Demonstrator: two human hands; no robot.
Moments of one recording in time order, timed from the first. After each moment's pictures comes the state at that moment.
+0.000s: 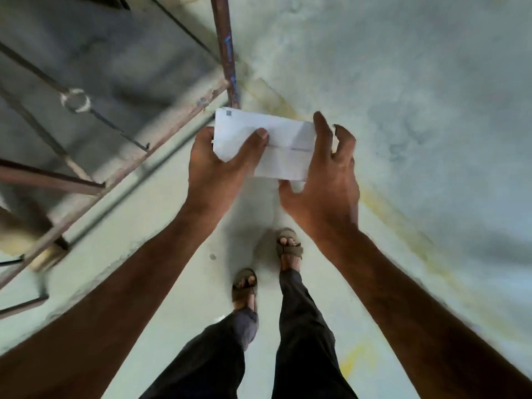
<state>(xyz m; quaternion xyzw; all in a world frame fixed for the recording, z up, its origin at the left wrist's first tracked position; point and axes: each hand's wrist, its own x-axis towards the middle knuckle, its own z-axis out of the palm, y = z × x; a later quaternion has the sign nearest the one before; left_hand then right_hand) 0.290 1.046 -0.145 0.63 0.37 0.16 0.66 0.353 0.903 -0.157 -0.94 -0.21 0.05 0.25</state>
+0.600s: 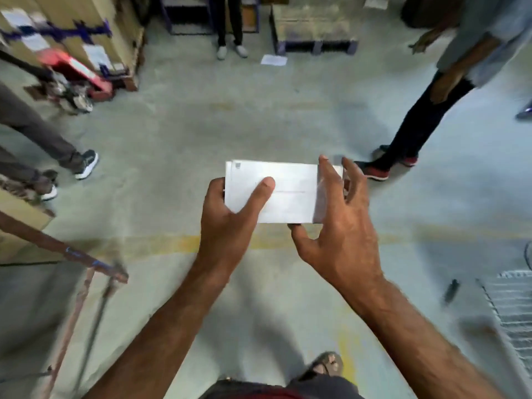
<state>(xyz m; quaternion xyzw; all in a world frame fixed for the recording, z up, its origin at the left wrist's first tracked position) 0.305 0.705 0.140 0.73 0.06 -0.02 0.68 0.251 0.544 0.122 -0.93 0.05 -0.24 0.26</state>
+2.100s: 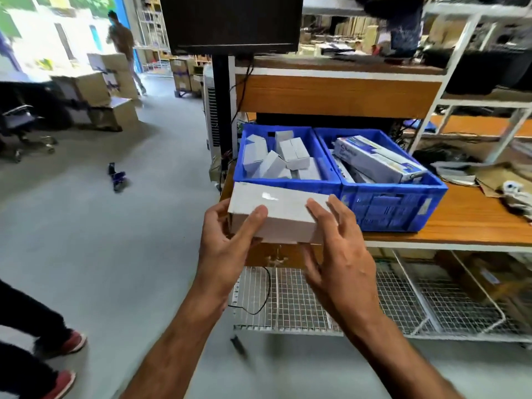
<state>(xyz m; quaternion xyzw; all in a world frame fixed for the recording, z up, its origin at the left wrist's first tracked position) 0.183 -0.110 0.244 0.42 -0.46 -0.52 0.58 0.006 -0.060 0.229 -0.66 0.65 -0.37 -0.07</state>
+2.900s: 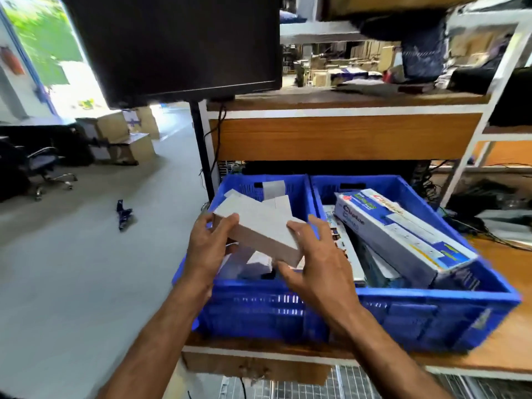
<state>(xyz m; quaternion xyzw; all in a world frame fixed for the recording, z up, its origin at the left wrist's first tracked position) 0.056 -0.424 0.247 0.50 -0.45 -0.46 0.57 -0.142 -0.361 0.224 -0.68 0.63 -0.38 0.02</state>
